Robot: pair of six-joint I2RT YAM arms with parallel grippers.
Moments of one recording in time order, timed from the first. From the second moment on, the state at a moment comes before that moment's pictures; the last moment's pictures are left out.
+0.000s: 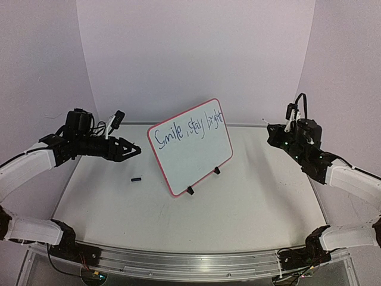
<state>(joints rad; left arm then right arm) -0.40 1.19 0.95 -0.34 0.70 -0.17 0.44 1.13 0.76 0.18 0.22 0.42</state>
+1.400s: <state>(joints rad) -0.37 1.77 0.93 -0.06 0.38 -0.26 0.44 1.03 0.76 0.07 0.18 0.44</state>
